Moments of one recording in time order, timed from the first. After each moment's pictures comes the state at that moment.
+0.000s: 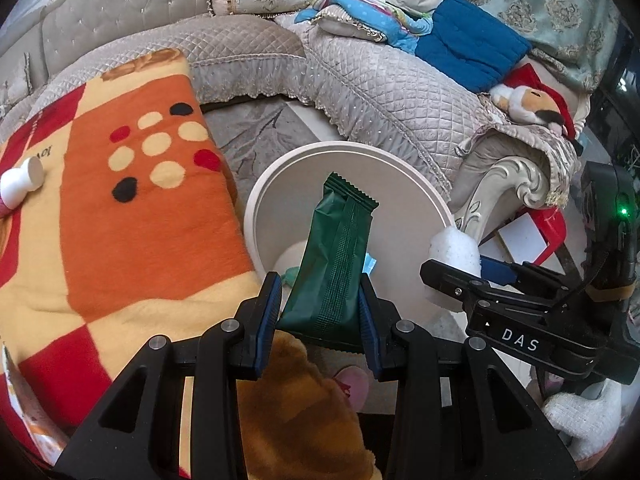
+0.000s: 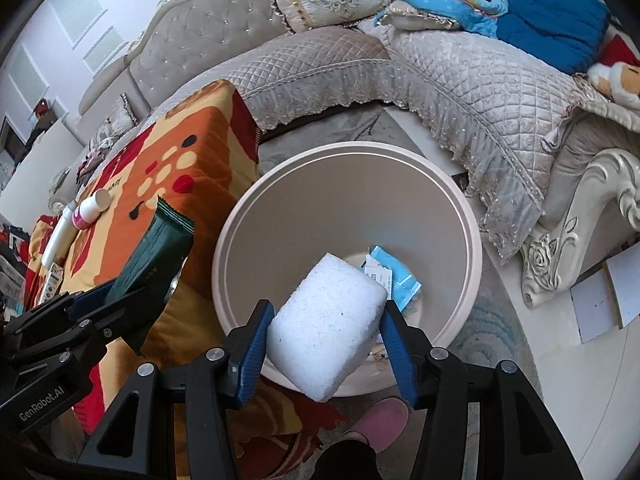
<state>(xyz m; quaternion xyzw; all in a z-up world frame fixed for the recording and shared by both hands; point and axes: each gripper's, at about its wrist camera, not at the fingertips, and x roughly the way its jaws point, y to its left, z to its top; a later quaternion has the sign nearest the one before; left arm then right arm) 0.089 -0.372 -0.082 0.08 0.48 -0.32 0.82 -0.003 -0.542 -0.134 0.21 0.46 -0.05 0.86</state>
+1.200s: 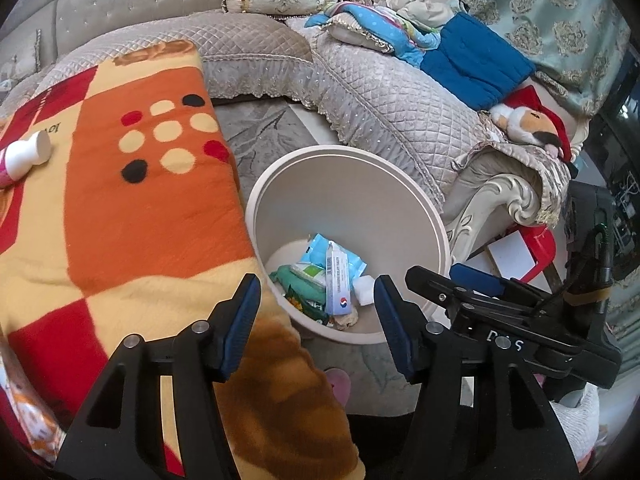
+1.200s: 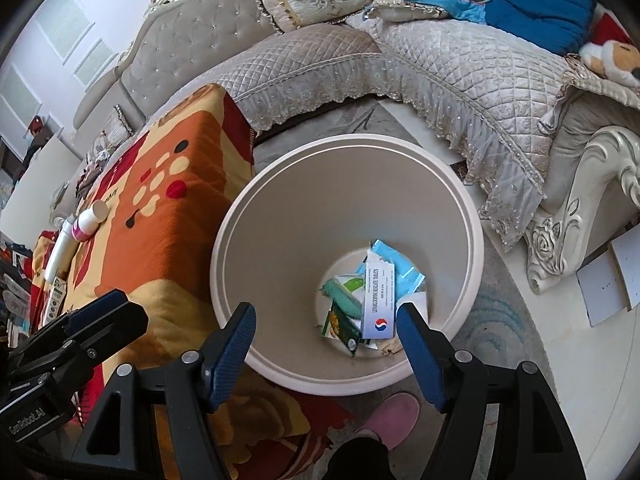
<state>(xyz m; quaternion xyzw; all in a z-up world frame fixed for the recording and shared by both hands) 0.079 -0.354 -0.073 0.03 0.48 -0.31 0.82 -0.004 -0.543 -0.137 0.24 0.46 -0.05 0.85</state>
